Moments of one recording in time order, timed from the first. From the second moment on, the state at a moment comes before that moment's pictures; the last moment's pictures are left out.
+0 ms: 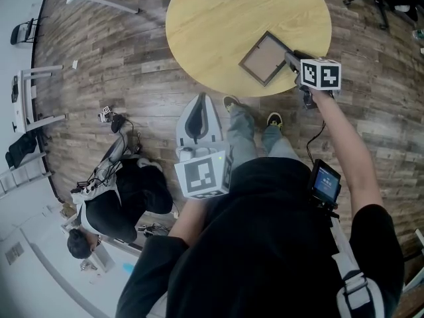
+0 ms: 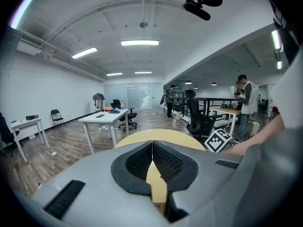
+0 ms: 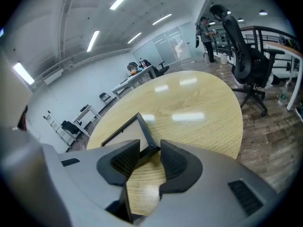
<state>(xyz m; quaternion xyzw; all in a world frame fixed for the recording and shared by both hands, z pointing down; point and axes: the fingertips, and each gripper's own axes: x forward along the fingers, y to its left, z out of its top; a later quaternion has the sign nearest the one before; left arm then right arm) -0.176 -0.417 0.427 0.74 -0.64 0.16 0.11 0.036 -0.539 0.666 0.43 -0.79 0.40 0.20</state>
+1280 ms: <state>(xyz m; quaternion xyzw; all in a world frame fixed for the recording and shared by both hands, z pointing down) -0.109 -0.420 0.341 0.78 -0.62 0.07 0.04 -0.013 -0.465 0.342 0.38 -0.92 -0.08 0.10</state>
